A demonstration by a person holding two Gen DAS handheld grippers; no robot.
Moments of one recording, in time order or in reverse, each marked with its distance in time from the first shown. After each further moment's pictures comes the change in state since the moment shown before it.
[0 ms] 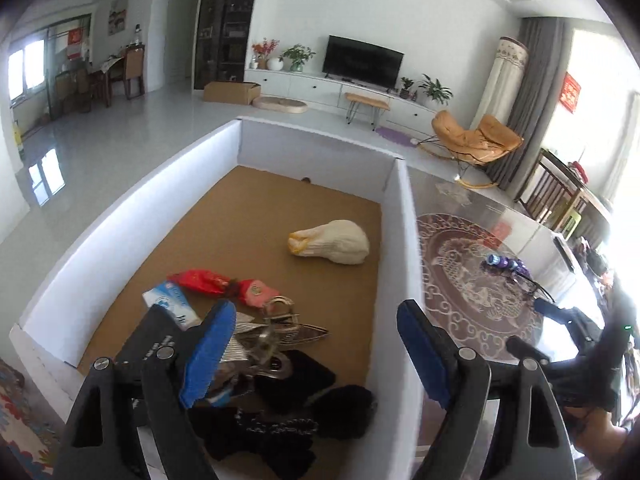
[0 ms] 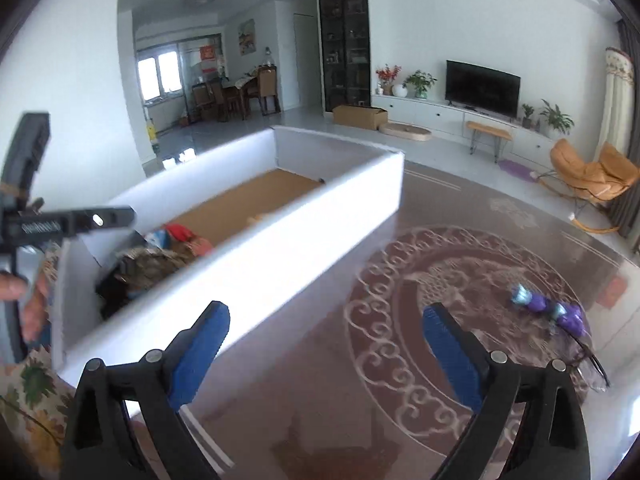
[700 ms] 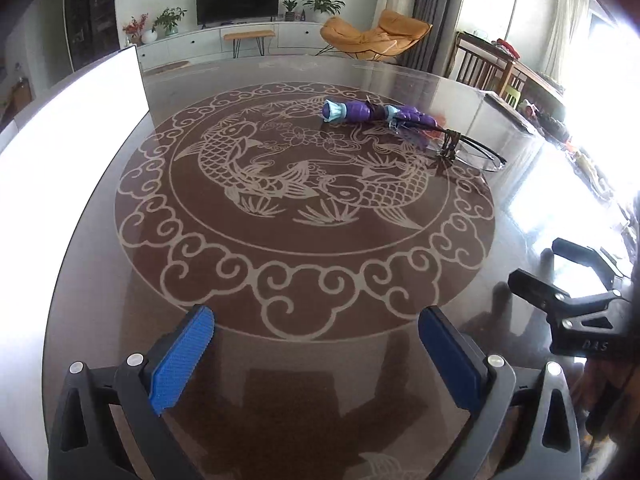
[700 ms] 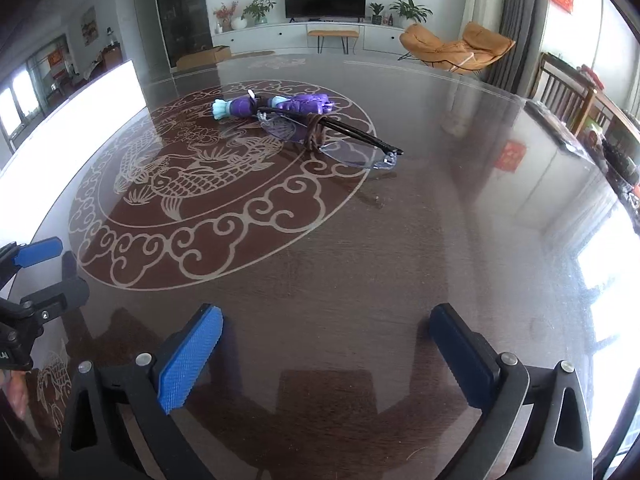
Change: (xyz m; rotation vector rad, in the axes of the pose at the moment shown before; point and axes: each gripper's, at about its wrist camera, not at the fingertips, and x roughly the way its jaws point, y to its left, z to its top) left arm 0.162 -0.238 -0.081 0.306 0.233 -0.130; right arm -0.044 -0.210 -0.133 0.351 0.243 -0.350
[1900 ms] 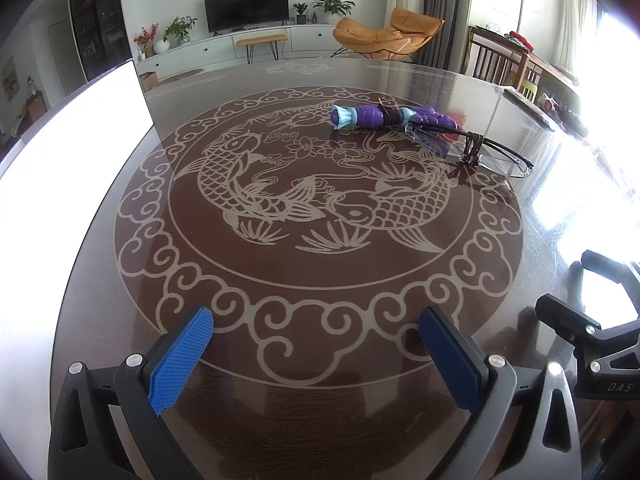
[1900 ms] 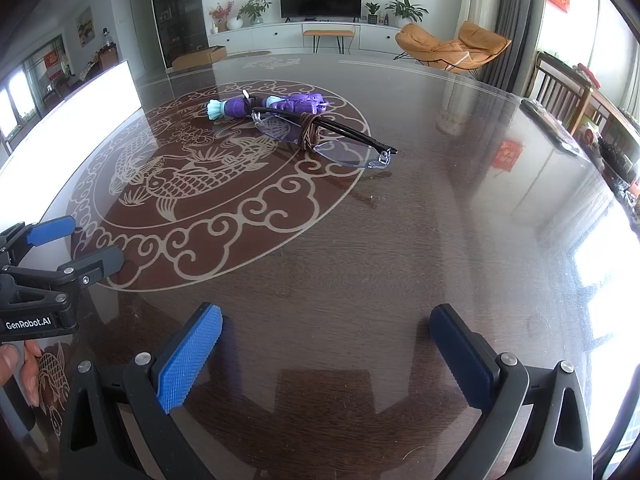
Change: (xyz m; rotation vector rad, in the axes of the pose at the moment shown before) left arm 0.017 -0.009 0.009 0.020 -0.007 0.082; right arm -0.001 0.003 -0.001 -0.002 0.000 -0.005
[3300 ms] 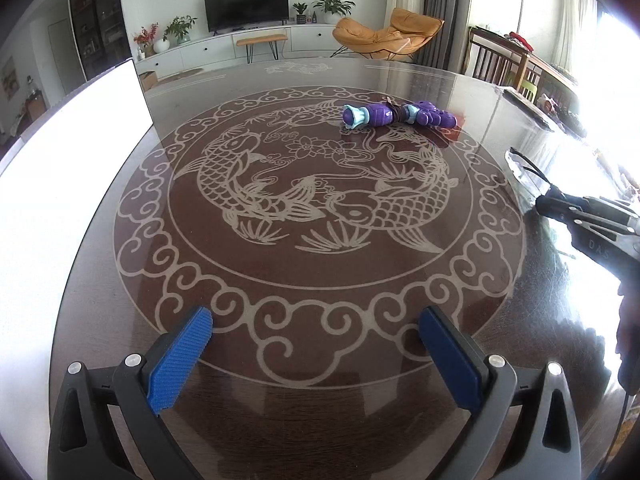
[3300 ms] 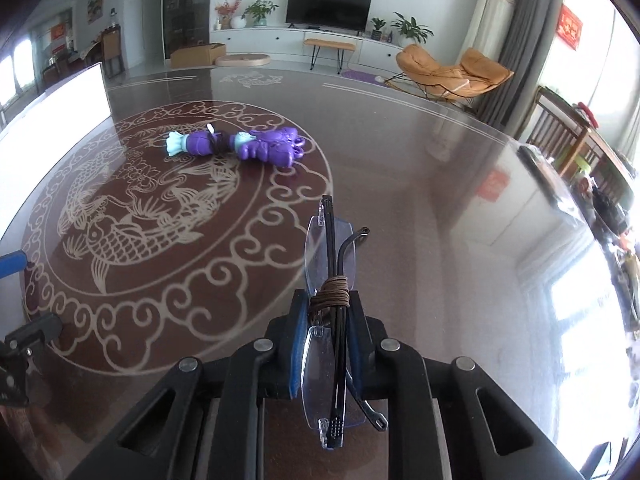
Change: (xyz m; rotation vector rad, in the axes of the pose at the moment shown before) left arm -0.001 0.000 -0.002 -0.001 0.000 -0.002; right arm 0.037 -0.020 0.054 -0.089 -0.040 -0.096
